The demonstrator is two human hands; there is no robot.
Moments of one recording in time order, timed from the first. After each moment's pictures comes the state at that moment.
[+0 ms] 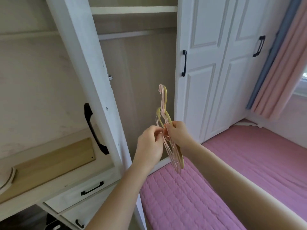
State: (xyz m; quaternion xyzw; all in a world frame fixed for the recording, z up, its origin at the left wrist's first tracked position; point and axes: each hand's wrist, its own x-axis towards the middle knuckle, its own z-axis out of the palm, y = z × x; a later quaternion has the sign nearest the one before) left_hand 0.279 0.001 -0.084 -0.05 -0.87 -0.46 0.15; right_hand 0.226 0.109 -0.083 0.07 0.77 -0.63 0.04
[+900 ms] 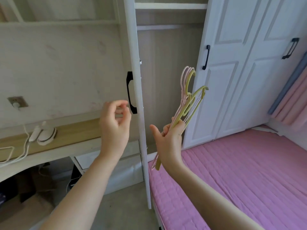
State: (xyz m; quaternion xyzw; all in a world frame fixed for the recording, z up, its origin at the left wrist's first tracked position) left_hand 0.423 -0.076 -0.046 0.00 -0.76 -0.47 0.44; right_hand 0.395 0.056 -0.093 -0.06 0.72 -0.67 -0.16
